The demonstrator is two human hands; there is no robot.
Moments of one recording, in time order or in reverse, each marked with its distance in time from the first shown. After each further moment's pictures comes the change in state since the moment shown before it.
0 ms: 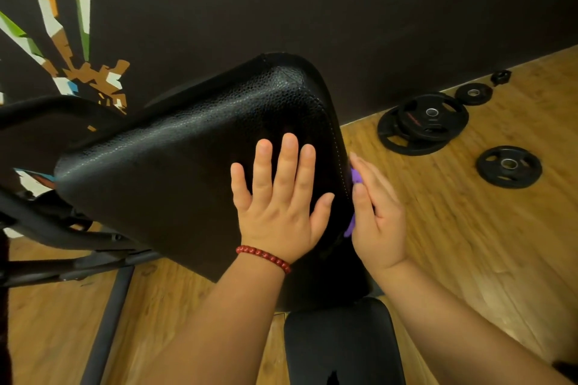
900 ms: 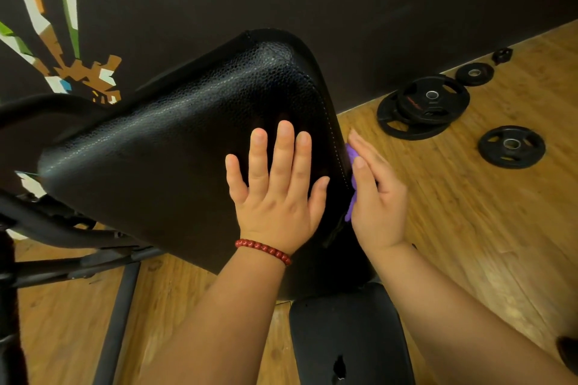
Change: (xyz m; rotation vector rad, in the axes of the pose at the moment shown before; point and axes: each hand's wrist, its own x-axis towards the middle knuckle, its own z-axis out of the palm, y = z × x) left_hand -0.007 0.003 0.002 0.011 -0.008 -0.006; right_hand -0.001 -0.009 0.008 0.185 0.100 0.255
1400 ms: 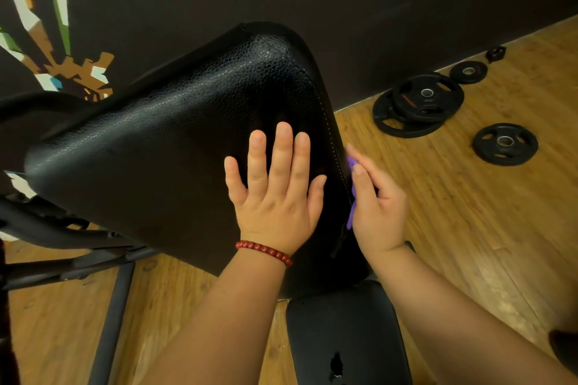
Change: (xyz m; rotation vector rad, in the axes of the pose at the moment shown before) left_hand -0.004 0.004 0.004 -0.008 0.011 -0.017; right_hand -0.008 0.010 -0.005 -0.008 0.025 0.044
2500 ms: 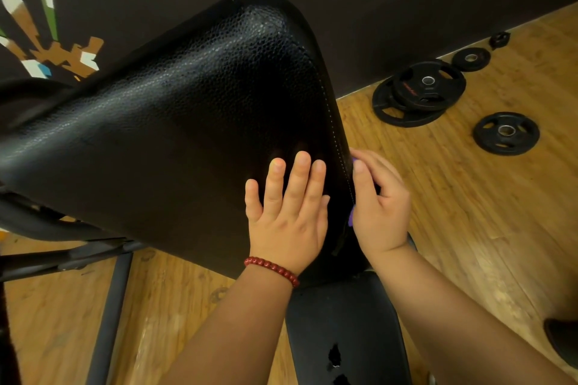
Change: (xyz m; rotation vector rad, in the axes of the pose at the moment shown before) left_hand -0.048 0.016 0.014 -0.075 -0.094 0.042; right_hand -0.003 0.015 -0.002 -0.136 0.046 -0.100
